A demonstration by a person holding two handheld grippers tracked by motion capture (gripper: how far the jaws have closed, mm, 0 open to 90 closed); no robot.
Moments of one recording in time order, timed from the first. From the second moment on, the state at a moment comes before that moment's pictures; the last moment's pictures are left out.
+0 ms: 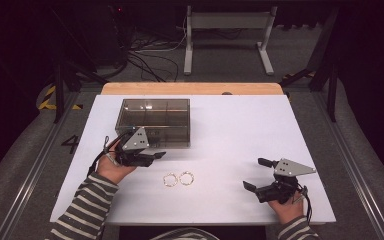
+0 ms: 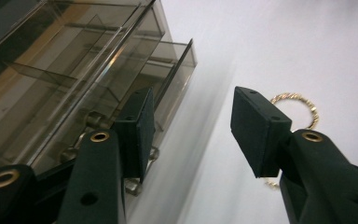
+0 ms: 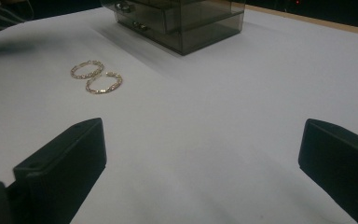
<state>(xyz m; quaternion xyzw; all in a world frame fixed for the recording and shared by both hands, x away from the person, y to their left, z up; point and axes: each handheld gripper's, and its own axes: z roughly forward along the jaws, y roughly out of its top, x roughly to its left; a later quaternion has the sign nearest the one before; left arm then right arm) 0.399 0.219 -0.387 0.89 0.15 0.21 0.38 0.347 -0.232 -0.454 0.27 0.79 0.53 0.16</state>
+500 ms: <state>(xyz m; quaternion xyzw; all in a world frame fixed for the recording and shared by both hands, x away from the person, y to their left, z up) 0.423 0.214 -0.400 0.92 0.14 0.20 0.31 0.347 -0.231 -0.455 0.27 0.79 0.53 0.16</state>
